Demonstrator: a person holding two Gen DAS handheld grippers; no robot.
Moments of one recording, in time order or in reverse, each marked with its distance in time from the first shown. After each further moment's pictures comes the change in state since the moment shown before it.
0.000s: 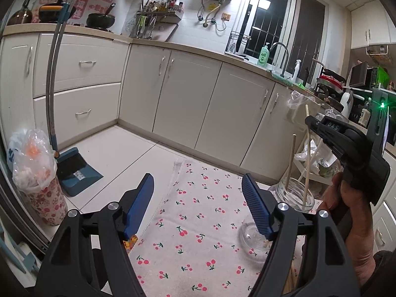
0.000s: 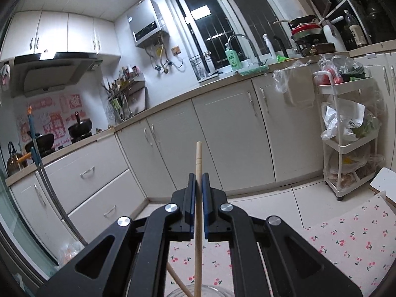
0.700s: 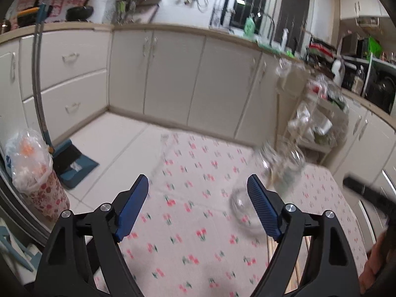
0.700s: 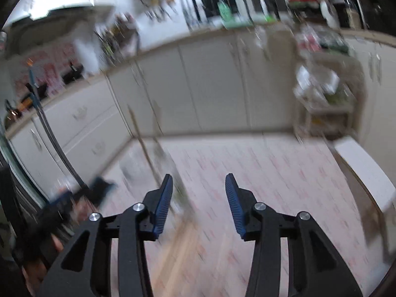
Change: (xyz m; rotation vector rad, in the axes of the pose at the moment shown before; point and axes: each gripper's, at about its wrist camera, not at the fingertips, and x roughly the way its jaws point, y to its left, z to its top) left arm 0.000 -0.027 -0.025 0.104 0.170 -0.036; right arm -0.127 -0.066 -0.062 -0.060 0.444 -0.118
